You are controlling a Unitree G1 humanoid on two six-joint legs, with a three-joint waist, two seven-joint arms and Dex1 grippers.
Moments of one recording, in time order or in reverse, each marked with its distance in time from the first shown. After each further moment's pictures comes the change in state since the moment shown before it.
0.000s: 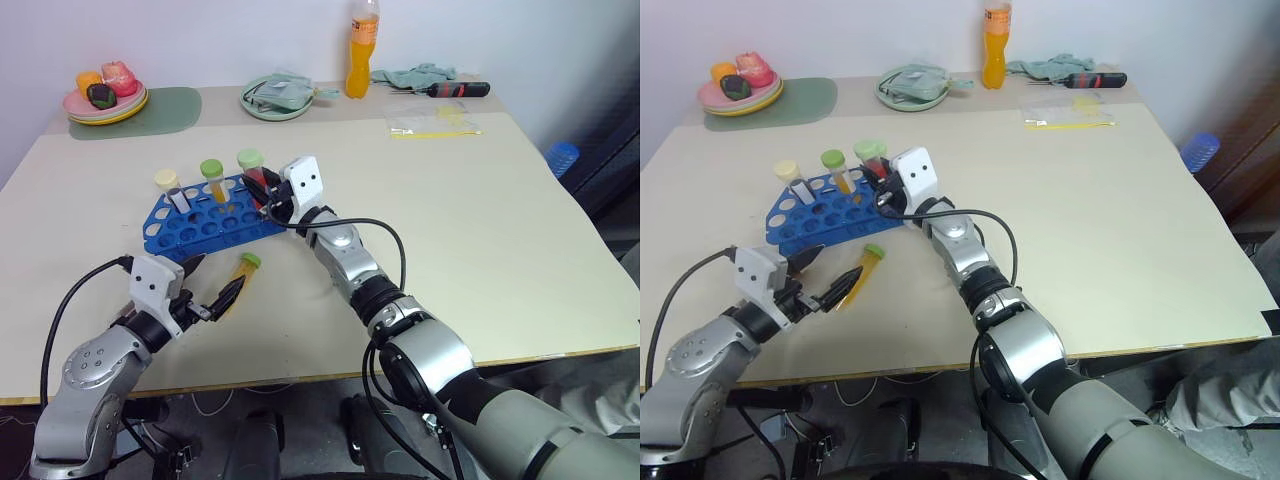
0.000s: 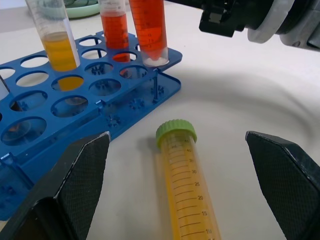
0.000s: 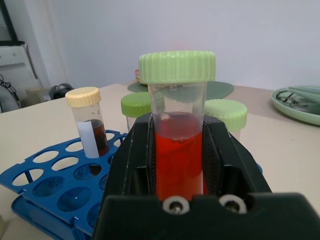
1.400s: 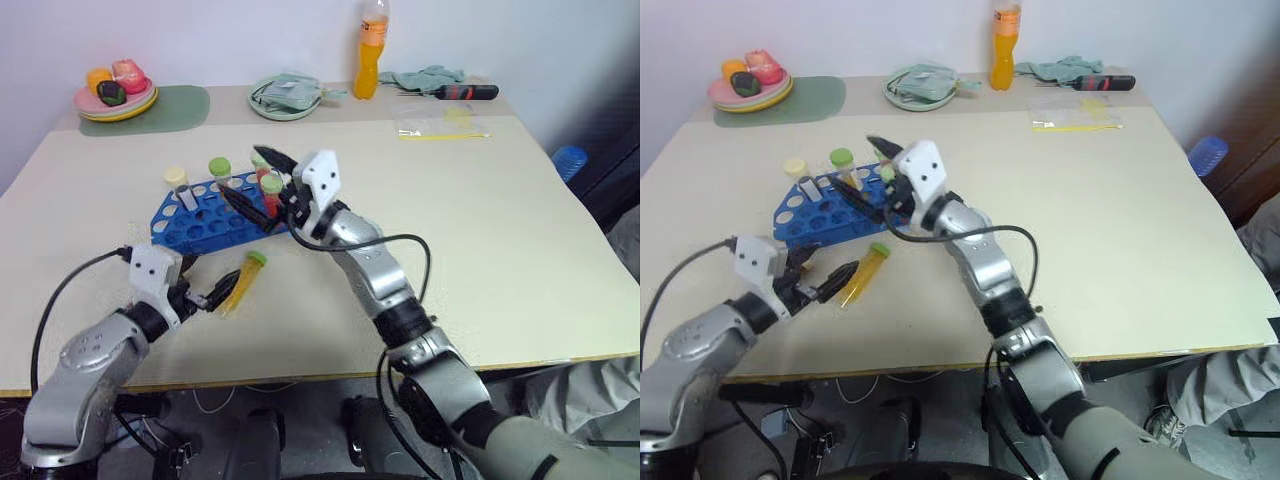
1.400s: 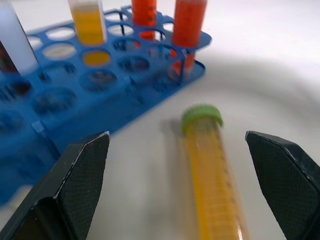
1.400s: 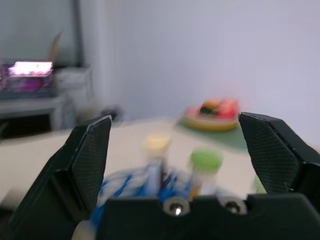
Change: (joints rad) left arm -0.138 0.127 0.016 -0.057 -0.065 0.301 0.103; right arm 0.293 -0.192 0.109 -0.814 0.074 0.425 0.245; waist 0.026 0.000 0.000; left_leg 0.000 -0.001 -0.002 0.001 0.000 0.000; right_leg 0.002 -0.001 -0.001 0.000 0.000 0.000
